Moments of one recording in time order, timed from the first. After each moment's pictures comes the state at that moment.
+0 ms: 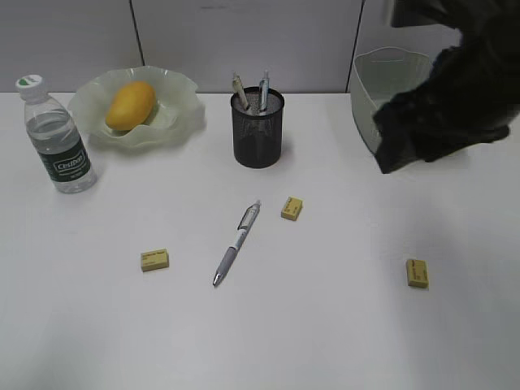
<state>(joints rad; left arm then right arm) -0.53 0.62 -0.53 -0.06 1.07 -0.01 0.50 1.45 -1.13 0.06 0.89 0.08</state>
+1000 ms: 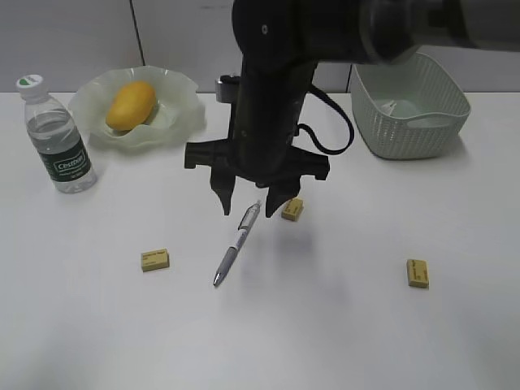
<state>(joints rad) -0.53 0.62 -0.53 -0.06 1.07 -0.01 0.75 2.12 -1.67 0.06 1.01 0.68</state>
